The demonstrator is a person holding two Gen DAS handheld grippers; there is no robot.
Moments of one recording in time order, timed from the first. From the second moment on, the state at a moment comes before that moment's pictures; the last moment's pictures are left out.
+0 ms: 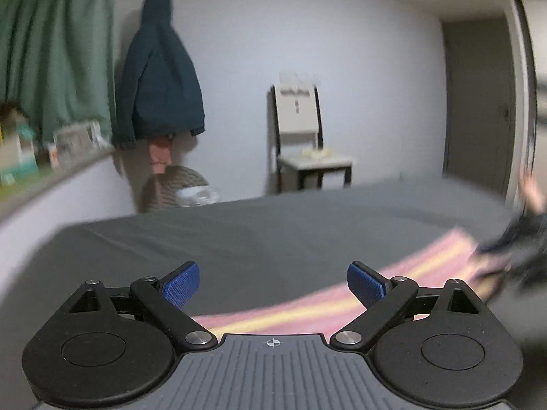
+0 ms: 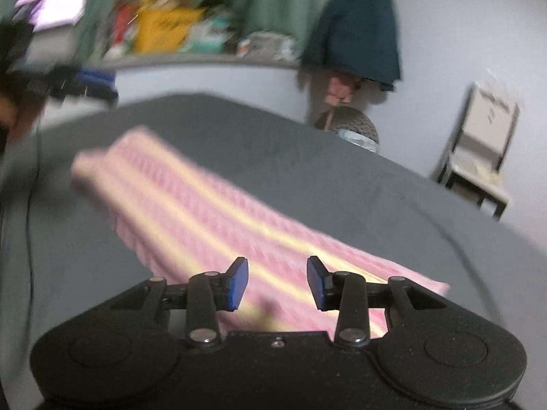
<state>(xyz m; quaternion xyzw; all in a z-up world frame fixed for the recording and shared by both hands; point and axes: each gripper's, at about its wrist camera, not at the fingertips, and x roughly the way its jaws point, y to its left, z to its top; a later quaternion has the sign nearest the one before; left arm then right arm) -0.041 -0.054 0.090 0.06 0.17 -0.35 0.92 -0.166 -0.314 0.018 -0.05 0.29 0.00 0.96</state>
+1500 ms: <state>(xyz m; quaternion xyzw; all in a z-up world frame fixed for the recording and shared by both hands) -0.040 -0.108 0.034 -0.11 0.23 -0.33 0.91 -0.131 -0.268 -0.043 0.02 0.30 -0.10 0.95</state>
